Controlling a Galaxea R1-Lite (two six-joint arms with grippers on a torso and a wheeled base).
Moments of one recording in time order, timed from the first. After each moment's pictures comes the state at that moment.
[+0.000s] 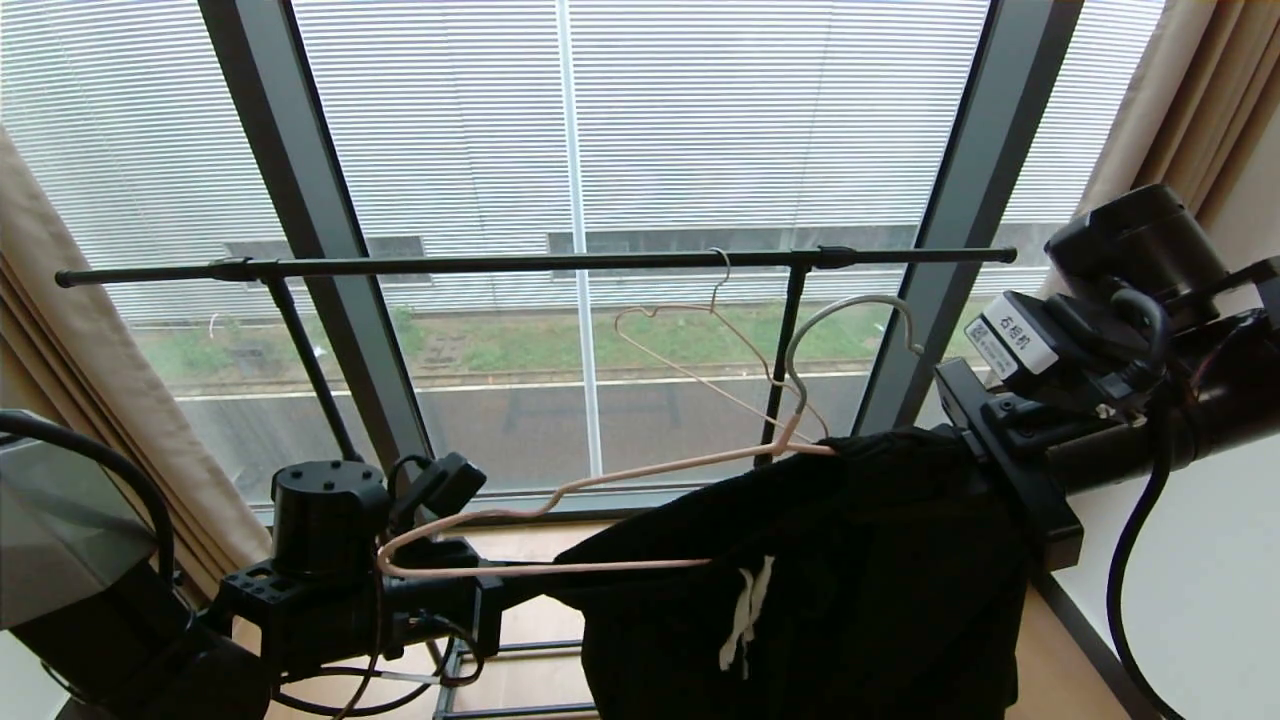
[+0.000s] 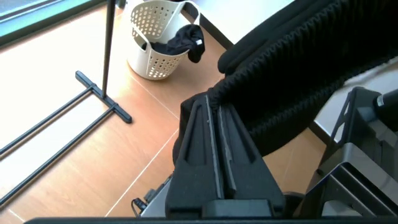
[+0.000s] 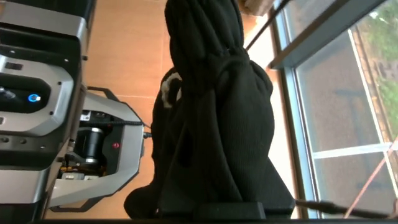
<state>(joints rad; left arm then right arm) -0.36 1.95 -0.40 -1.08 -0.65 -0.11 0.36 1.63 -1.27 0.57 0.83 -0.98</state>
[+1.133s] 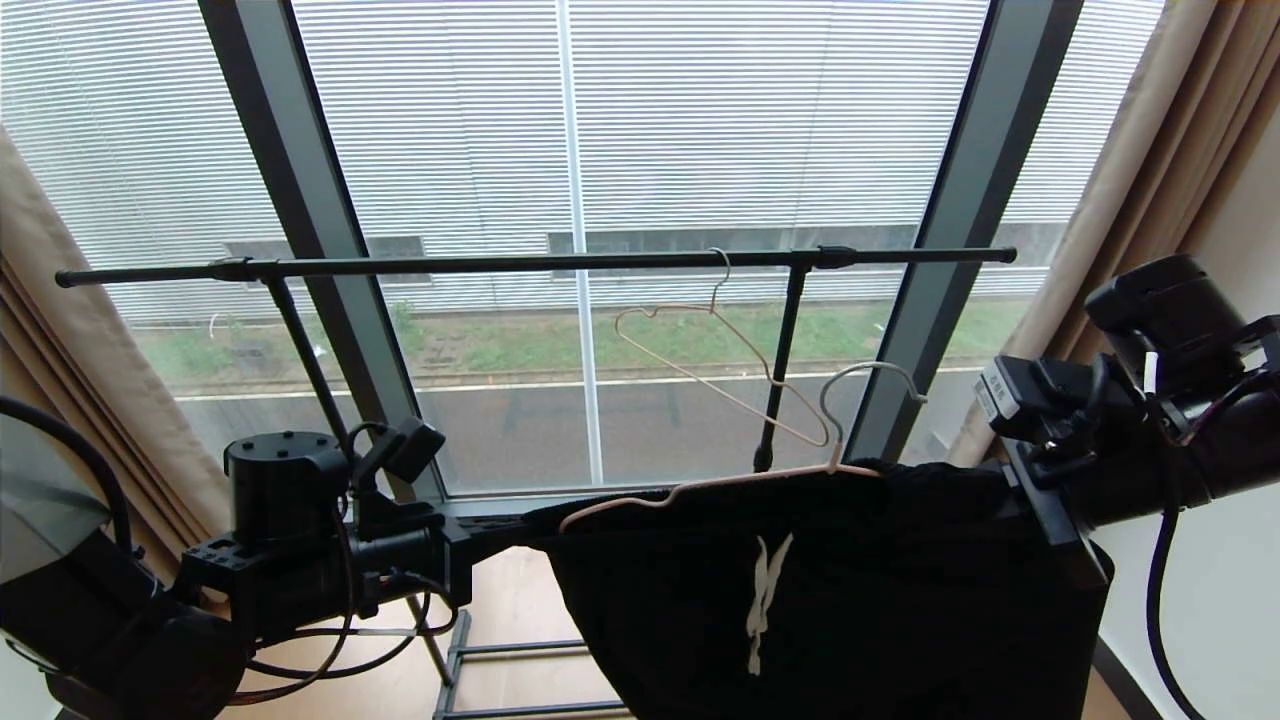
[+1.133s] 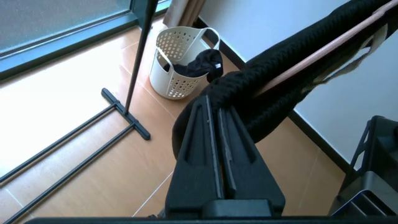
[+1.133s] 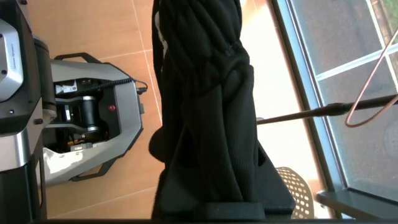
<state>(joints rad) -0.26 1.92 -0.44 -1.08 -0.65 -0.11 0.18 1.63 -1.14 0.56 0.66 -0.99</state>
